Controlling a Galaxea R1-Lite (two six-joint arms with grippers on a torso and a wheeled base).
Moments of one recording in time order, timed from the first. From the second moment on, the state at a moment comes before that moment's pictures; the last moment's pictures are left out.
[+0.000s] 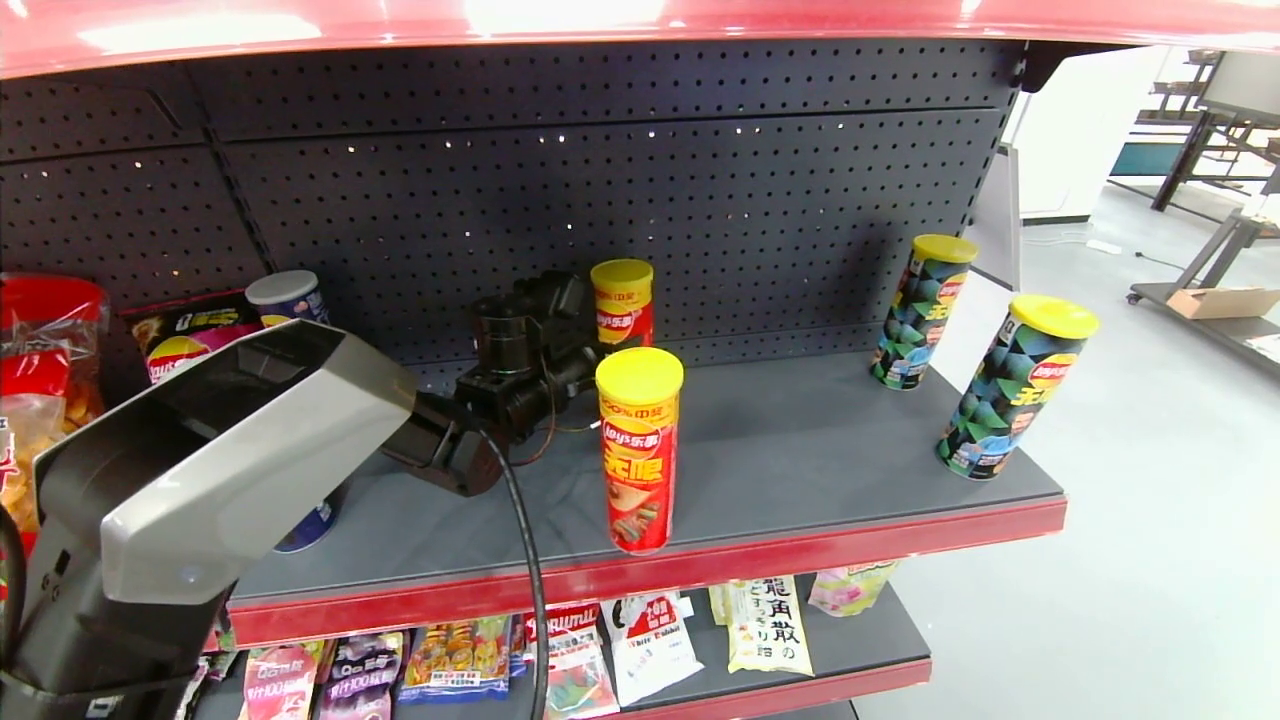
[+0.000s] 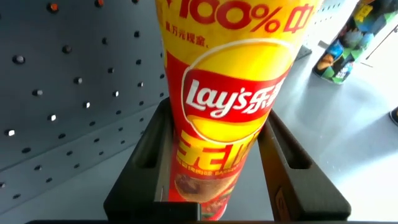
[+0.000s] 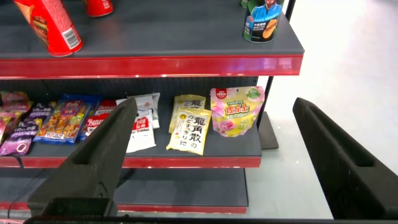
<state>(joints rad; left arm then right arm) -0.43 2.41 -1.39 -0.93 -0.15 -0.12 0.11 0.10 0.00 0.00 0.04 0.00</state>
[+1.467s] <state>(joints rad) -0.43 2.37 -1.35 -0.89 -0.16 -0.13 0.11 0.10 0.00 0.00 0.04 0.00</state>
